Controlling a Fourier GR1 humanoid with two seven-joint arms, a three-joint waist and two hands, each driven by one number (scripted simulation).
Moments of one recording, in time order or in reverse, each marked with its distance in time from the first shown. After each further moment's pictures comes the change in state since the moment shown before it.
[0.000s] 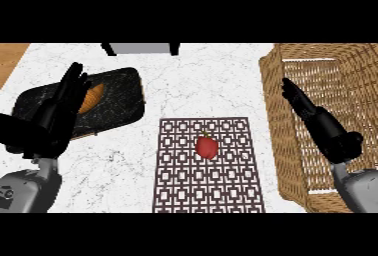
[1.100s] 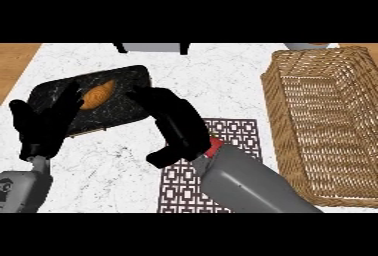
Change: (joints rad) left arm 0.016 0.050 0.059 0.237 0.020 -0.099 0.037; right arm -0.508 0.493 0.431 0.232 0.721 -0.298 0.289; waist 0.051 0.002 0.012
